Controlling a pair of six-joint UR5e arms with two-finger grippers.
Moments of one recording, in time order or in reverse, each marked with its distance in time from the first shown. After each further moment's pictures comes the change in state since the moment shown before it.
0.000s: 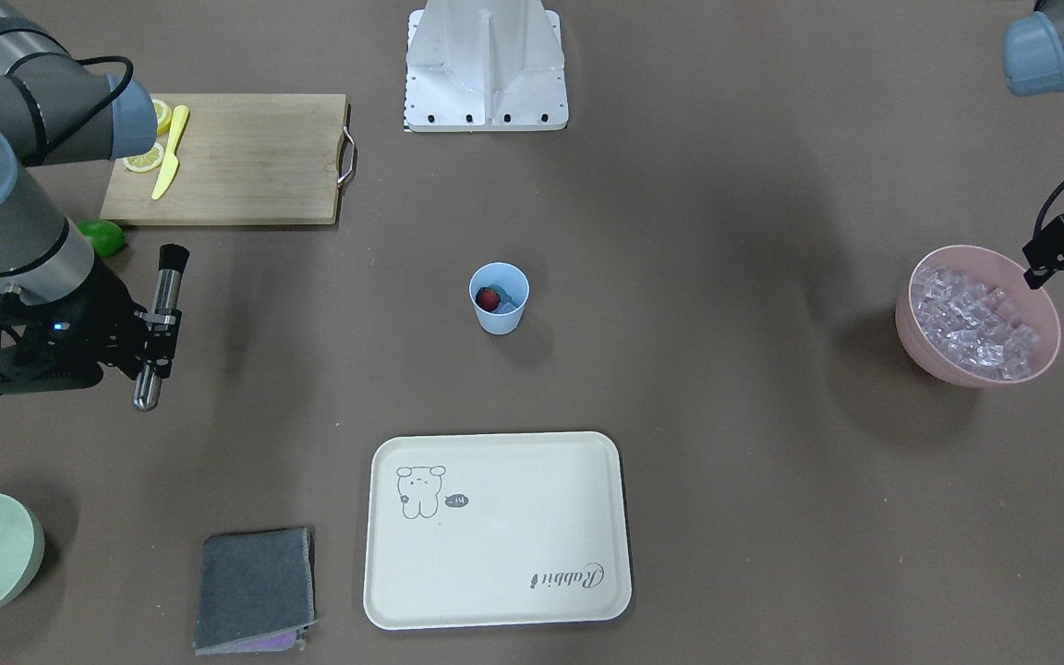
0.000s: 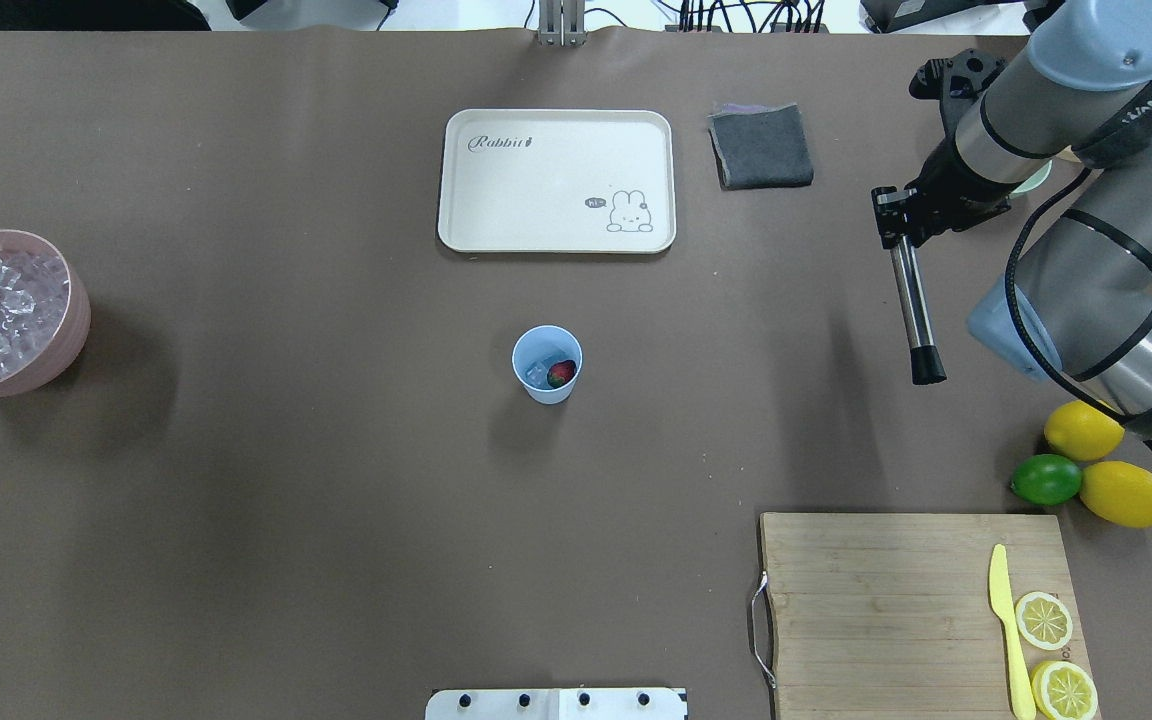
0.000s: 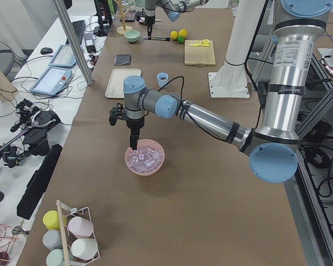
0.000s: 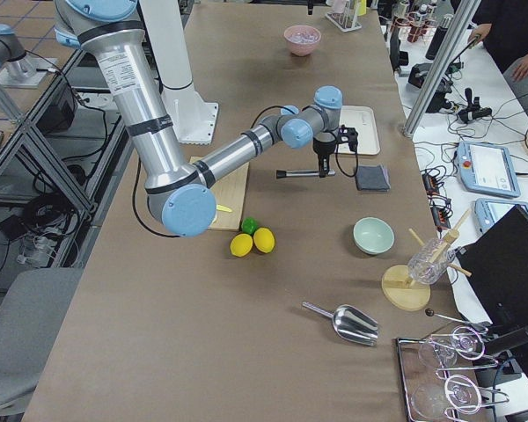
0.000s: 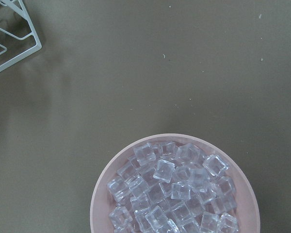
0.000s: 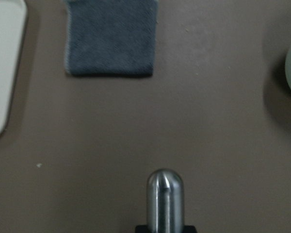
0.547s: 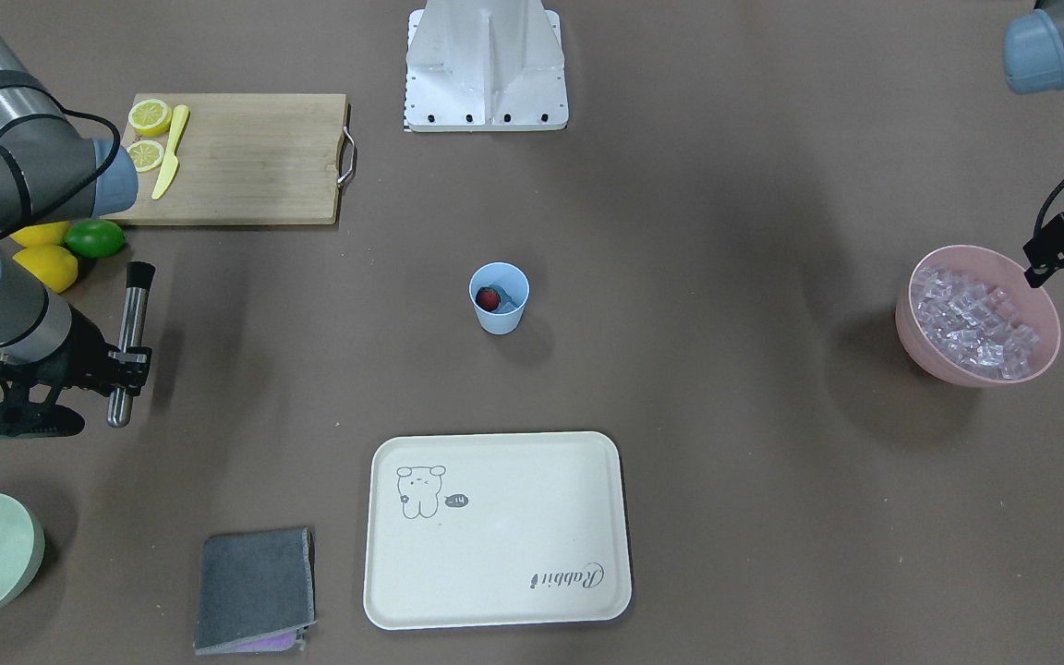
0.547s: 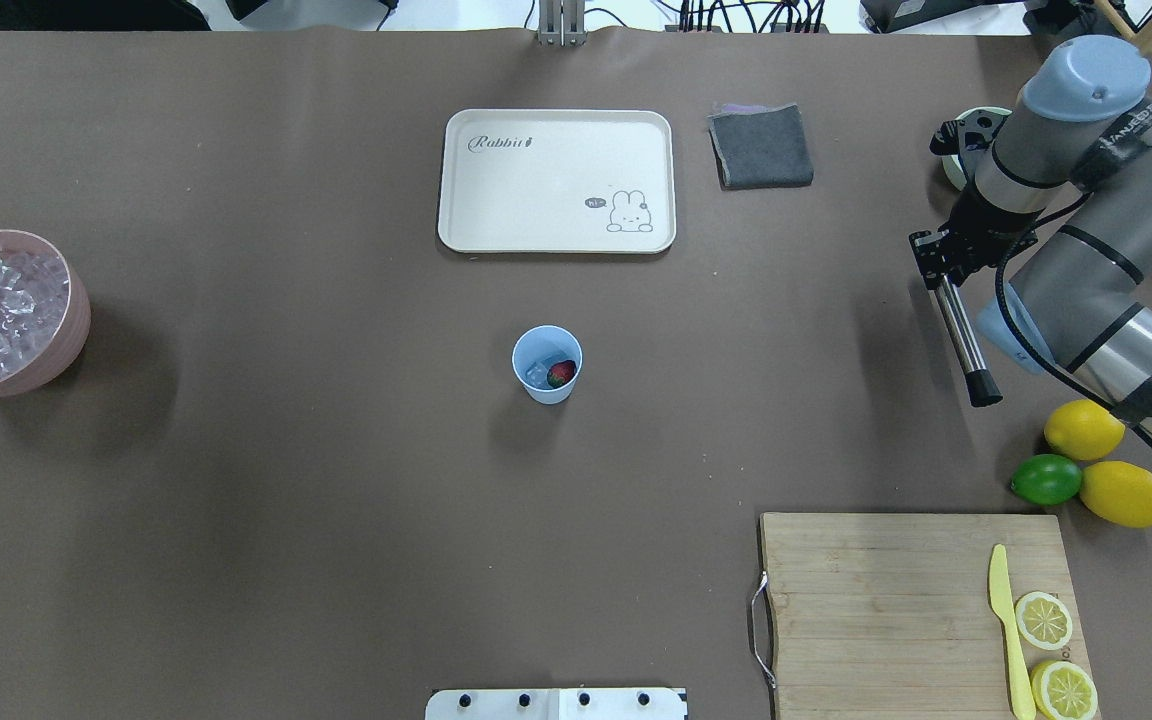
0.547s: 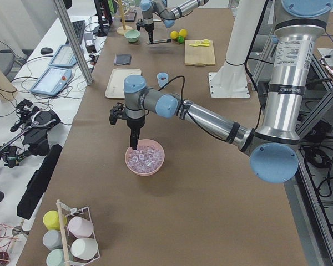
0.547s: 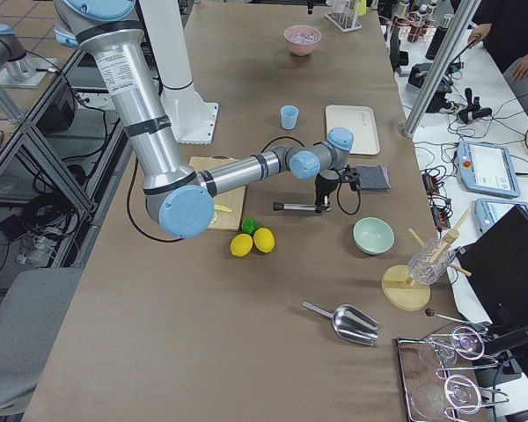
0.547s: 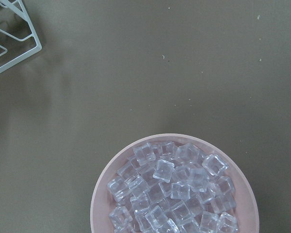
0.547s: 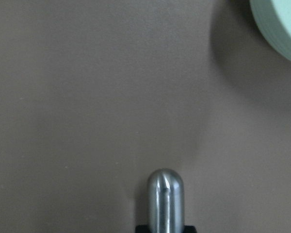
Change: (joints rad) left arm -0.001 0.002 -0.006 0.000 0.001 0.000; right arm 0.010 -0.005 -0.231 0.056 0.026 -0.179
